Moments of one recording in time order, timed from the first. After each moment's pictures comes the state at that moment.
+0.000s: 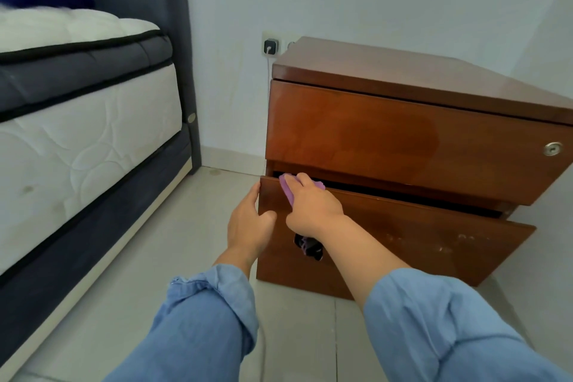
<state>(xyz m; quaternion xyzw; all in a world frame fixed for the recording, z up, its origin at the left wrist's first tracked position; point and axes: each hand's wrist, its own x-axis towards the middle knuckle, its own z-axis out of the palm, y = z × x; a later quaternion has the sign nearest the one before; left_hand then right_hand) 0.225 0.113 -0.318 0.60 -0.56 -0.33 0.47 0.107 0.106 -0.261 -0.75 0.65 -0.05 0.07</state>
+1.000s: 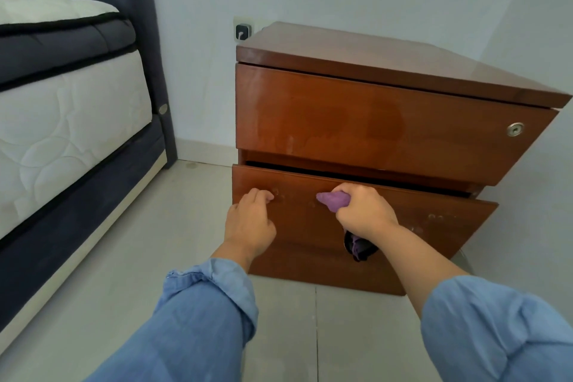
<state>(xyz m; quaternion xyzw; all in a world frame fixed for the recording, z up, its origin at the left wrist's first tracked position) 0.191 0.108 -0.333 0.60 -0.74 -0.14 0.27 -0.011 0.136 -0.269 -0.64 0.74 -0.18 0.13</state>
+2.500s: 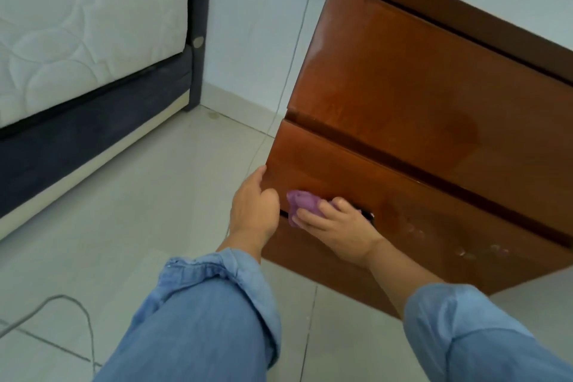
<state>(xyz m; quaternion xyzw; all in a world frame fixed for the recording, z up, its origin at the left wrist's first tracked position) 0.202 0.088 -0.370 0.62 -0.39 -0.45 0.50 0.009 0.053 -0.385 -0.89 0.19 0.06 -0.41</state>
